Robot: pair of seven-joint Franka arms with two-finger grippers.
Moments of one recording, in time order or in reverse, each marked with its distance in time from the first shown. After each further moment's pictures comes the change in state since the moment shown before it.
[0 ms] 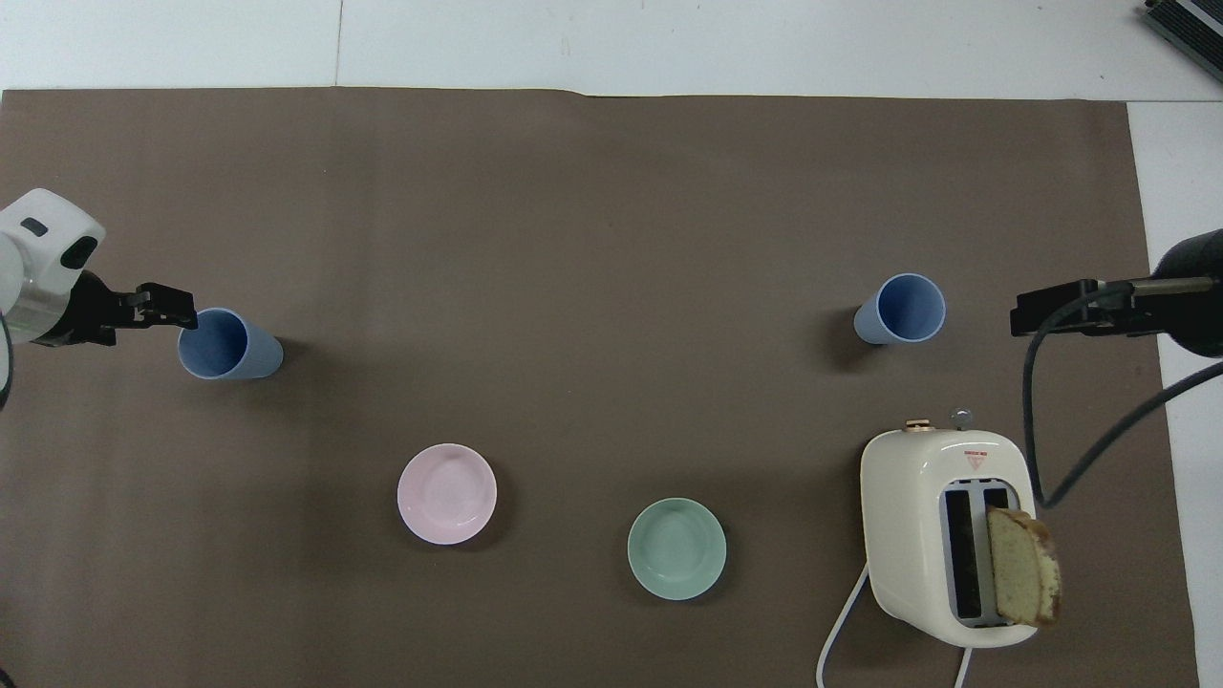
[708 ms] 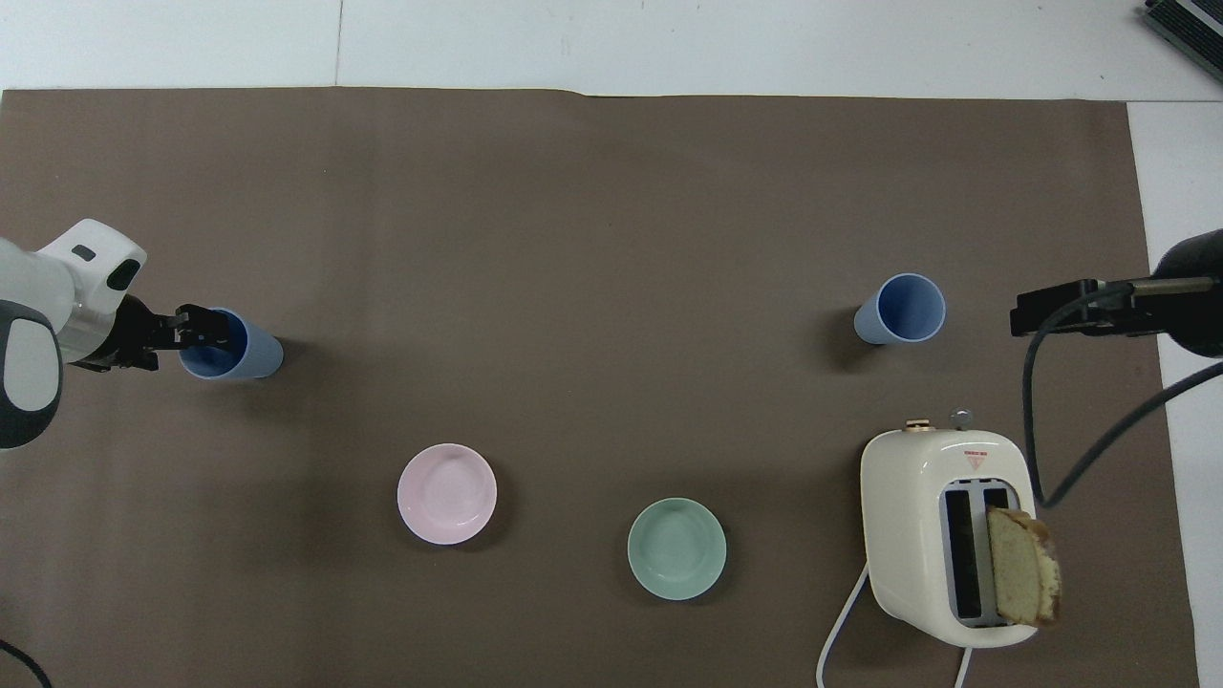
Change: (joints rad) left arm 0.000 -0.006 -0.012 -0.048 -0.008 0.011 -0.024; right arm 0.000 0.000 0.000 0.000 0.000 0.000 0.000
